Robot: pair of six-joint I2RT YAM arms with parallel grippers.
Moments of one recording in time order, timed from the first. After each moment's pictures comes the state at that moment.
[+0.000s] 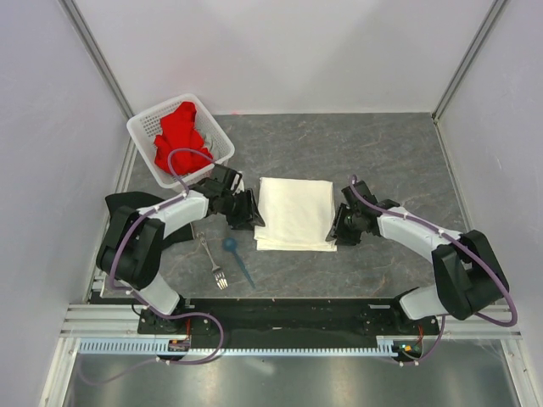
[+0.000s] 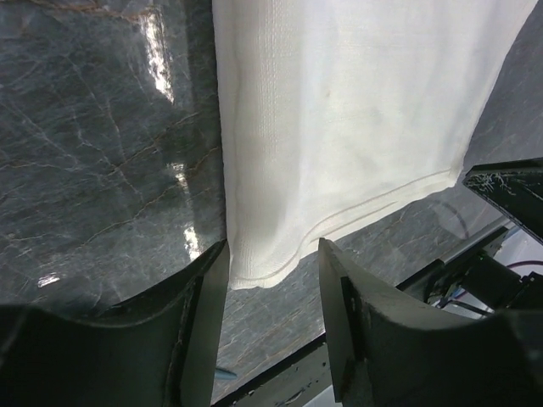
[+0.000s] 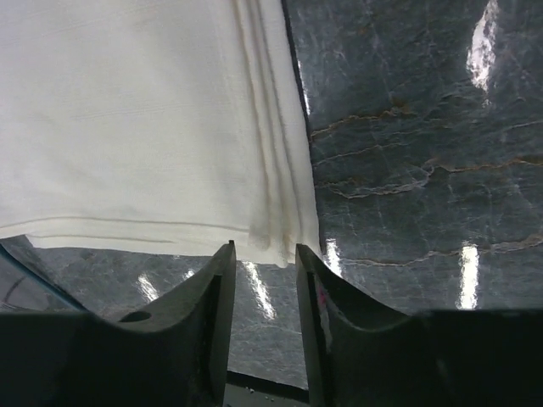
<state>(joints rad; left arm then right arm) -0.42 1.63 0.94 -0.36 0.40 -0.61 0.44 1.42 0.76 -0.47 -0.12 0.77</state>
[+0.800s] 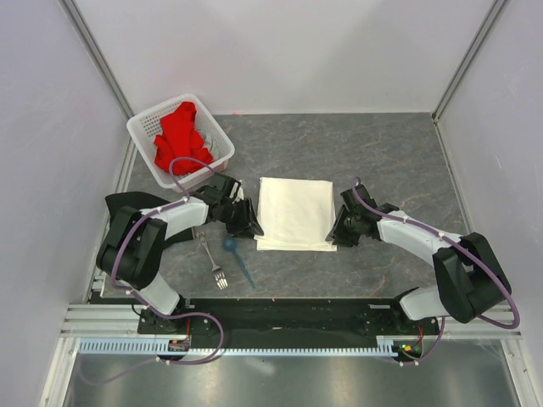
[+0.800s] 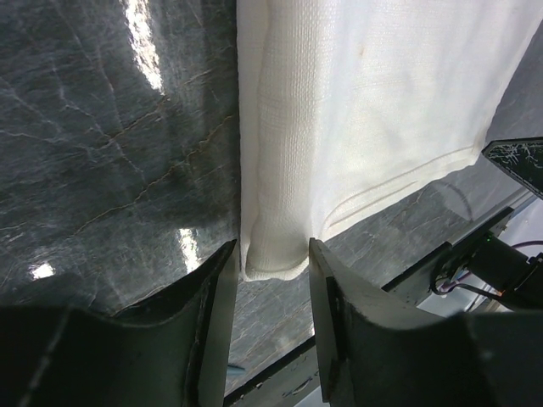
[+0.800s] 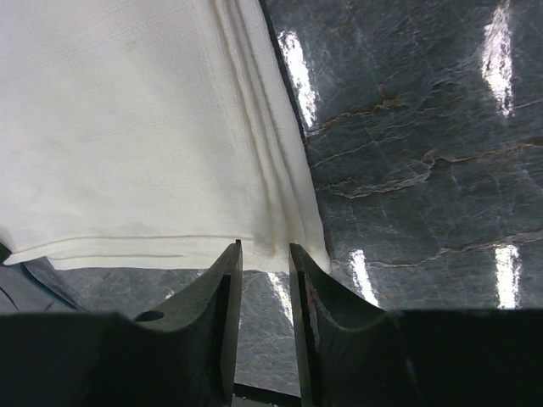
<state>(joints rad) -0.42 1.63 0.84 -0.30 0.46 -0.61 0.46 1.40 0.71 -0.41 -0.07 0.91</state>
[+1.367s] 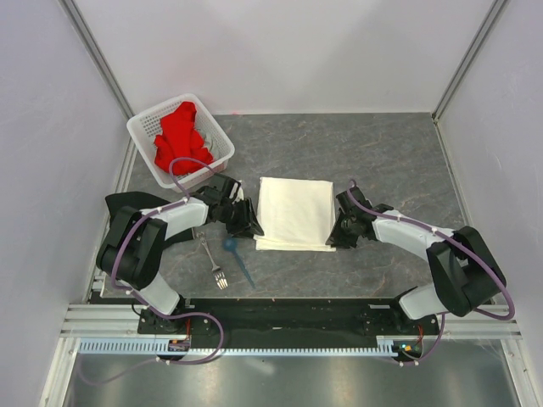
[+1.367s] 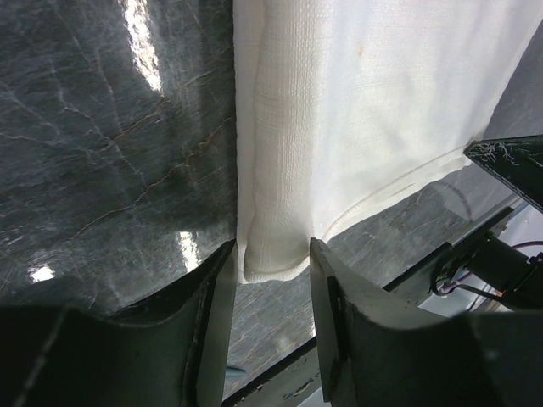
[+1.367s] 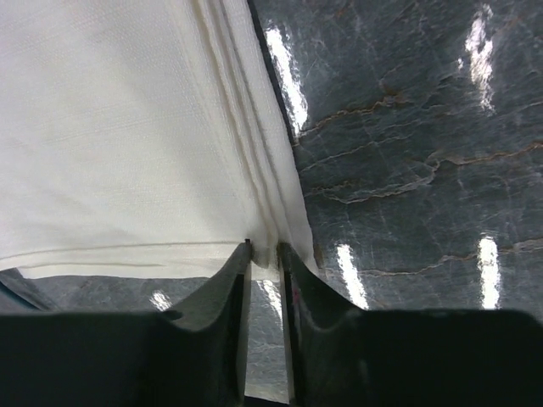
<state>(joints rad) -0.42 1.63 0.83 -0.29 0.46 -0.61 0.49 1.45 0.71 -0.40 -0.04 0.91</state>
